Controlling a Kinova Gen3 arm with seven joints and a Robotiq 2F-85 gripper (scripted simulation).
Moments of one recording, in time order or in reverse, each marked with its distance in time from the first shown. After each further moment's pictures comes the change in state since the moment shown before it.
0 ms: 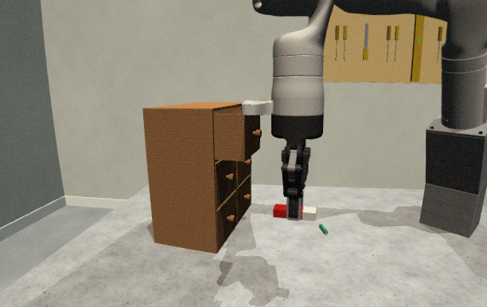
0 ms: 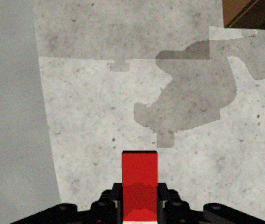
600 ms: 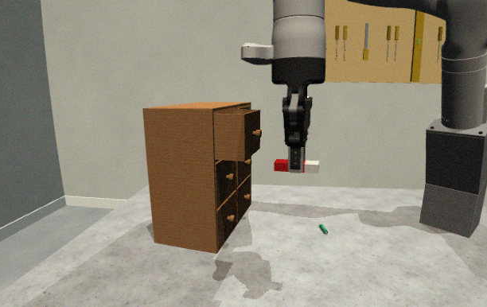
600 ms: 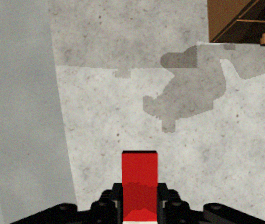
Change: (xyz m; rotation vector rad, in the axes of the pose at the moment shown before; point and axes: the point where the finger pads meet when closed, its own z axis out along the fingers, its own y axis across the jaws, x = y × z) arm -0.001 0.000 -0.075 -0.001 -0.001 -0.002
